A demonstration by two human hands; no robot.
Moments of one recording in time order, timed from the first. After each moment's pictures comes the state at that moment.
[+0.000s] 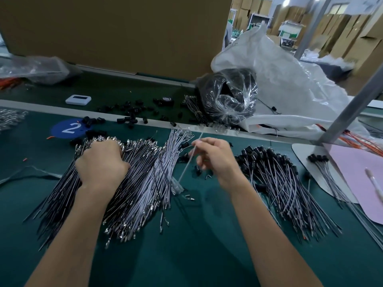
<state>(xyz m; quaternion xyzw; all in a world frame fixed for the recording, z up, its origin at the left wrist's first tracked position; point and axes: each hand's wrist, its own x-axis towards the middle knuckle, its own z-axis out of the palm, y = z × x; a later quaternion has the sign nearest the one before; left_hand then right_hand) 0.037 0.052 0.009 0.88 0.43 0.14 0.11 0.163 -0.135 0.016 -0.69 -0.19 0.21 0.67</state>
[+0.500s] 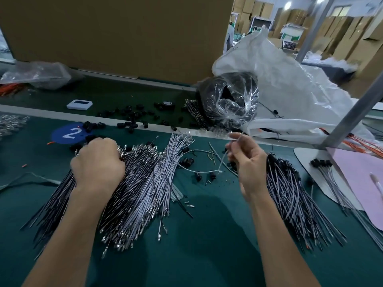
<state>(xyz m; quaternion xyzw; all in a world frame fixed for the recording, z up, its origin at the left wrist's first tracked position) 0.035 0.050 0.027 0.89 0.43 0.14 0.08 0.184 -0.180 0.003 -0.63 -0.22 -0.01 0.75</state>
